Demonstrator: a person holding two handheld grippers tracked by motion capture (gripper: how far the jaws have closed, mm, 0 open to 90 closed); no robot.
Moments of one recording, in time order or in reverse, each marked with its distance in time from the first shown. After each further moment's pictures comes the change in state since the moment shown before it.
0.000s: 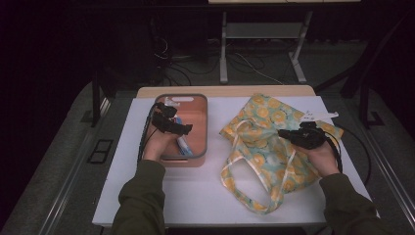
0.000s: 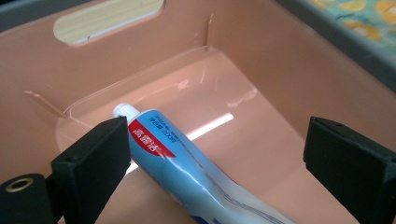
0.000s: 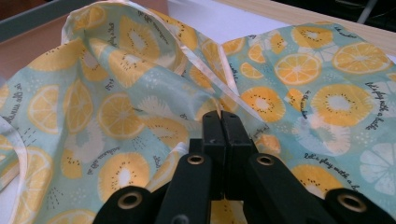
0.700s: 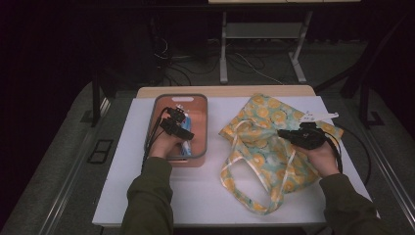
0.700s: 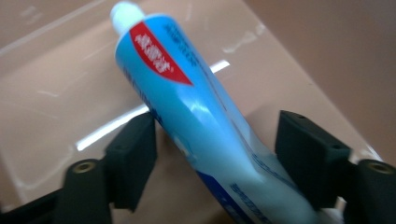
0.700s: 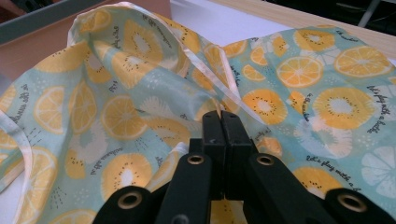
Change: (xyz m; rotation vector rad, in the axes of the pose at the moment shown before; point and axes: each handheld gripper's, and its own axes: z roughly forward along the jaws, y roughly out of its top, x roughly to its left) left arm -0.009 -0.004 0.029 0.224 -0.077 0.038; right arm 0.001 0.000 -0.001 -0.009 0.003 -0.010
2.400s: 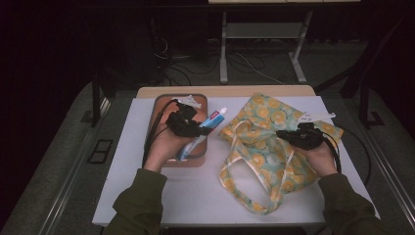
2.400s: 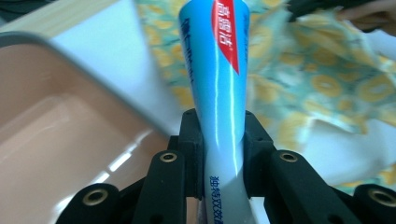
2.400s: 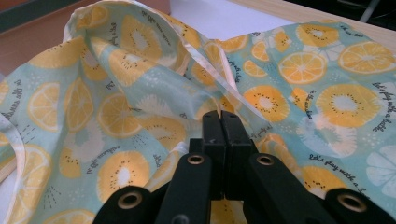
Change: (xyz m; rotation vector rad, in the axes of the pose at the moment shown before) left arm -0.094 0.023 -0.097 -0.231 -0.296 0.208; right arm 0.001 -0.001 0.006 0.016 -0.004 -0.007
